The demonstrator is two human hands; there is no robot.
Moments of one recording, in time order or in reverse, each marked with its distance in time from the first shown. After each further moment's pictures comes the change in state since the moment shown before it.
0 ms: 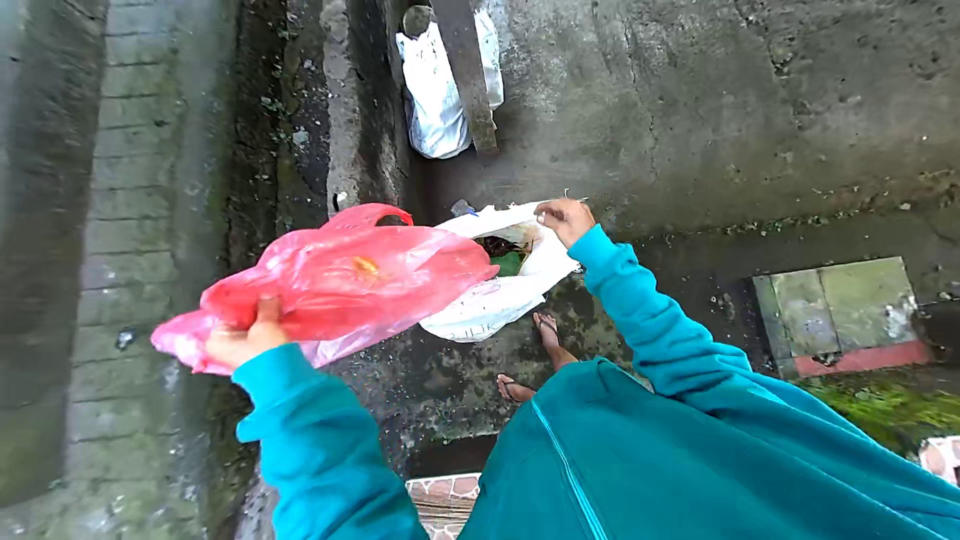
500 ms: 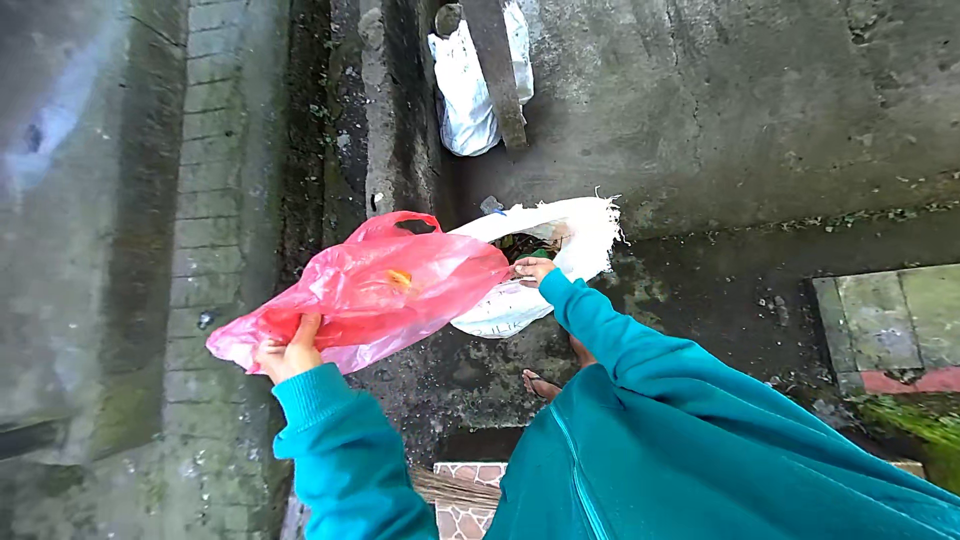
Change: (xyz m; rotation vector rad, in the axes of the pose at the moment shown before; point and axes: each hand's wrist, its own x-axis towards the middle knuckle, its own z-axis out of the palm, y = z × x) left_hand -0.034 0.035 -0.020 -0.179 -0.032 -0.054; right_hand -0.007 0.037 0.172 0.850 -0.230 0.705
